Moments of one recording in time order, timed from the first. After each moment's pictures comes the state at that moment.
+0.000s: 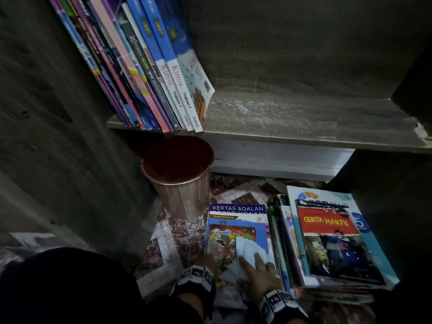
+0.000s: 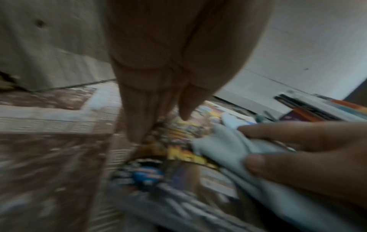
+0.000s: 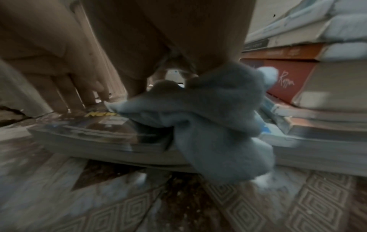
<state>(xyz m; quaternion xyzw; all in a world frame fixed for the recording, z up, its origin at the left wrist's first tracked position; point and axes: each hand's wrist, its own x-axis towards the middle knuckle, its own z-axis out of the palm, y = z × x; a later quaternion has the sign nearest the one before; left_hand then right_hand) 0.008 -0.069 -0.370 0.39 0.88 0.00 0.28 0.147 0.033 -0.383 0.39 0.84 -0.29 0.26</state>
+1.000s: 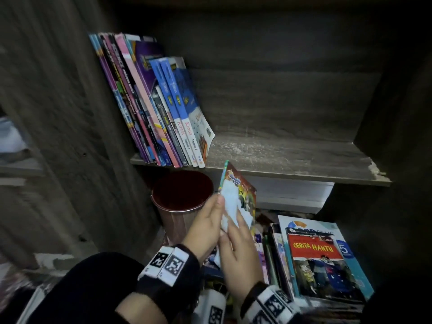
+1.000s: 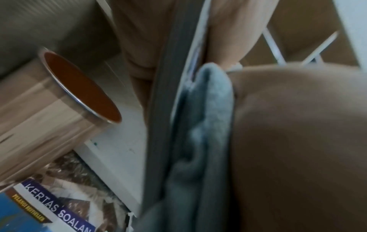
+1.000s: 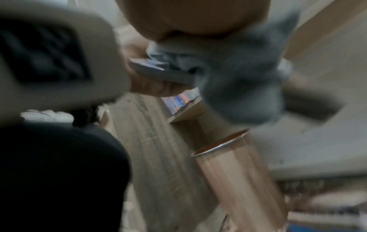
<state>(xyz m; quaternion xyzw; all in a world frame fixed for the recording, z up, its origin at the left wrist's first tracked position) 0.029 -0.063 -0.143 0.35 0.64 0.63 0.27 0.114 -0.027 -0.202 0.25 0.81 -0.42 -0.32</state>
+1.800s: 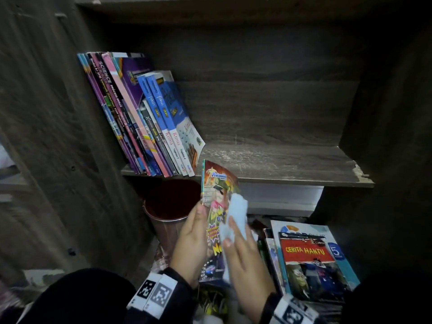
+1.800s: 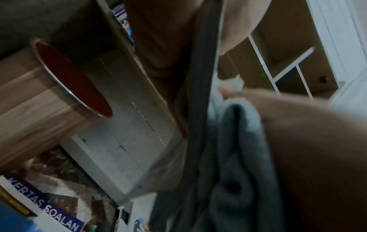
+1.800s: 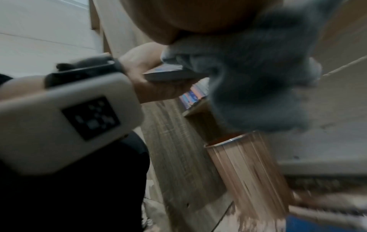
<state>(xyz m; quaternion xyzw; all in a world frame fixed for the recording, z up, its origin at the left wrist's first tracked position) 0.055 -0.078 -0.132 0.31 0.59 0.70 0.25 0.154 -0.024 -0.175 0.26 0.83 -0.42 -0.27</state>
